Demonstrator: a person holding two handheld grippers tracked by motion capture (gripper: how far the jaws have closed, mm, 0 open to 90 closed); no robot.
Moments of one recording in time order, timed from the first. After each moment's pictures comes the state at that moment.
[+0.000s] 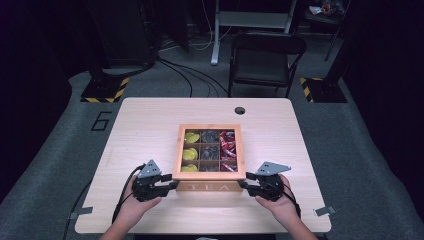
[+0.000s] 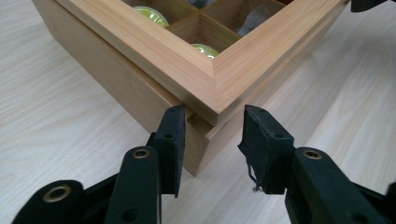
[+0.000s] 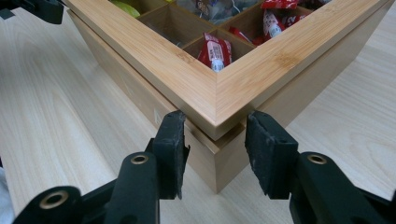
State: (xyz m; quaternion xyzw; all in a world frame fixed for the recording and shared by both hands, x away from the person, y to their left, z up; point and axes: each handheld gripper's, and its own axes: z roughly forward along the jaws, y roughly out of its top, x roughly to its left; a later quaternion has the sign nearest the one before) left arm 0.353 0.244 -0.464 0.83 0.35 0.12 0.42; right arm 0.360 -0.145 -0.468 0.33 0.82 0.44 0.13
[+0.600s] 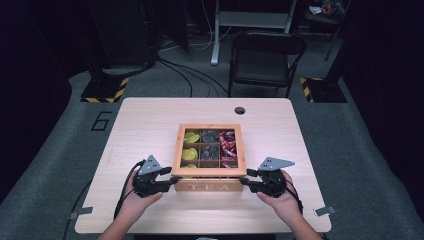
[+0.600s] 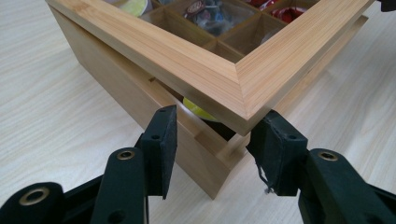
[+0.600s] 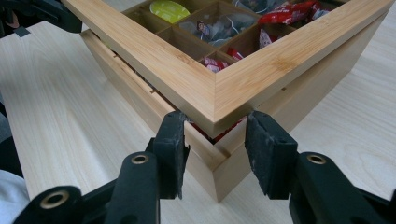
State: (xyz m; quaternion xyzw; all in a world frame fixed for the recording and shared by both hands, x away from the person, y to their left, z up) left arm 0.361 0.242 -0.456 0.82 0.34 0.16 0.43; right arm 0.364 -0.148 -0.451 0.33 0.82 0.45 0.12
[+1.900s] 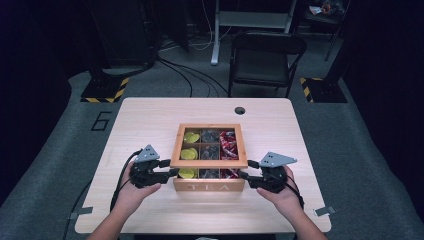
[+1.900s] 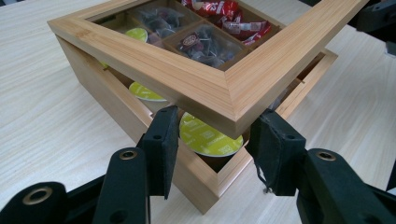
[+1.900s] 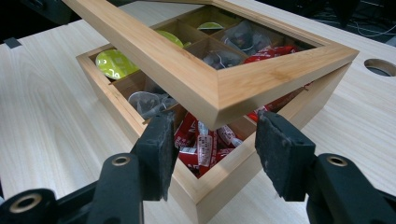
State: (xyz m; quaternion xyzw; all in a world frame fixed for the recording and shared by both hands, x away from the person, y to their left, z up) left arm 0.372 0.243 -0.418 0.82 0.35 0.12 0.44; right arm 0.367 -0.146 -0.432 0.31 0.81 0.47 0.17
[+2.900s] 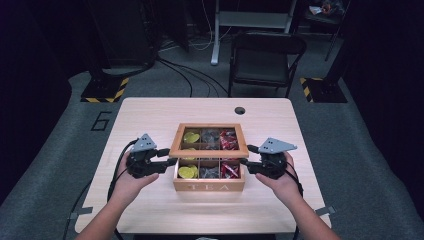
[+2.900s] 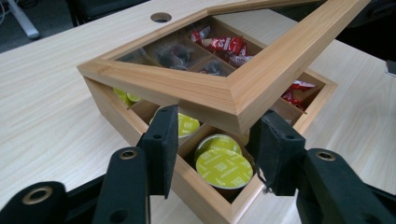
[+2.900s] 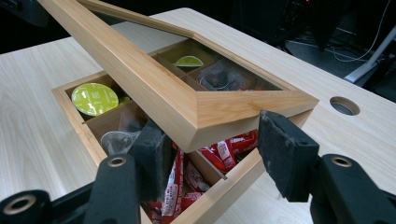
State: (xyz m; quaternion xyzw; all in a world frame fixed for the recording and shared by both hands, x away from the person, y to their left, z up) left arm 0.384 0.246 -0.389 0.81 0.33 0.15 0.45; right arm 0.391 -0.141 -0.402 0.30 0.80 0.48 0.21
